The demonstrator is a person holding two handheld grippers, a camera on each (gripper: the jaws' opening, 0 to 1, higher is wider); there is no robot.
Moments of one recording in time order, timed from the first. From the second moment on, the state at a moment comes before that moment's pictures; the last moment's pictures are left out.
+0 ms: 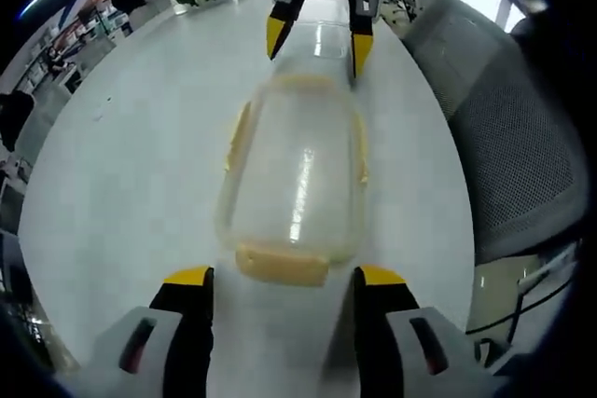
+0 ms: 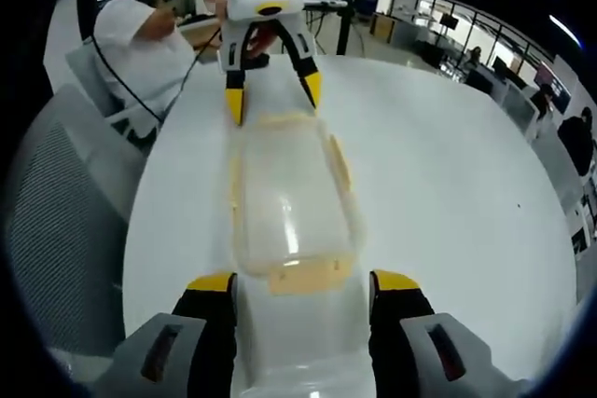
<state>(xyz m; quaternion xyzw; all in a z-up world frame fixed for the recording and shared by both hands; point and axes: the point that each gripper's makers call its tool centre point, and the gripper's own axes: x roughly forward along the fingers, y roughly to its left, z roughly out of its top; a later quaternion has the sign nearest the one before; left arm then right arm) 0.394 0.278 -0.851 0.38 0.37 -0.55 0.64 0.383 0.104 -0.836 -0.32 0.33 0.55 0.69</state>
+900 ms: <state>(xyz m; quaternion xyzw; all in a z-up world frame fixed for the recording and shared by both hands) 0.391 0.273 -0.857 0.40 0.38 -0.57 0.61 0.384 0.107 -0.852 -0.35 0.36 0.57 0.65</state>
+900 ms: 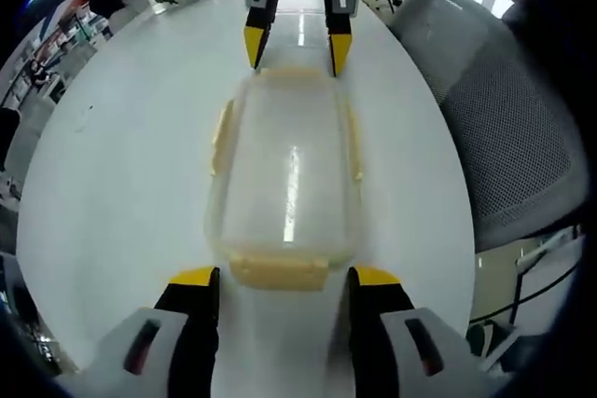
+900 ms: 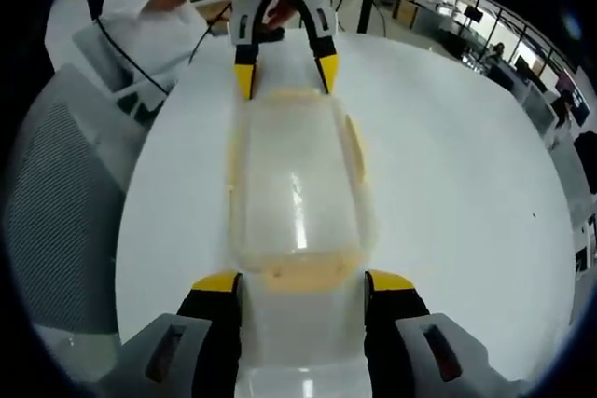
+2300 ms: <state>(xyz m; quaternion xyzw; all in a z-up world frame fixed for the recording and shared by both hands) 0.390 0.273 -0.860 0.39 0.40 -0.57 0.60 0.382 0.108 -0.862 -0.37 0.39 0.57 0.62</state>
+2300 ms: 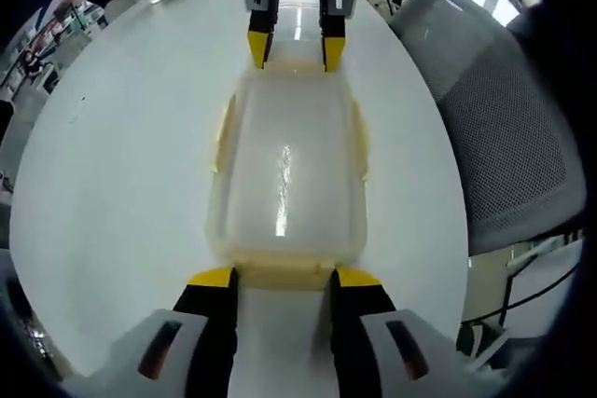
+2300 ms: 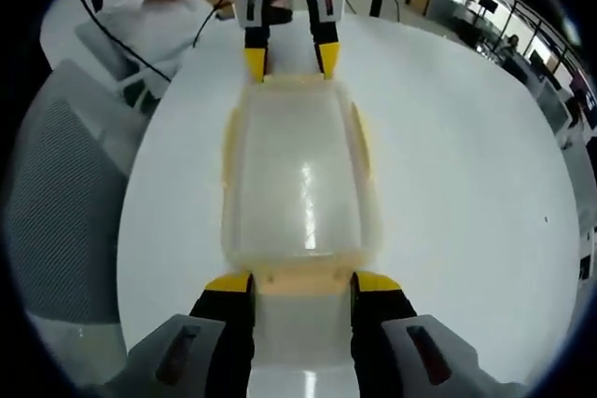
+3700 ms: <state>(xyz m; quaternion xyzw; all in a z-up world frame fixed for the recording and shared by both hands) 0.386 0.269 -0.853 0.38 0.39 -0.57 0.61 0.382 0.105 -0.859 -0.39 0.39 0.57 0.62</state>
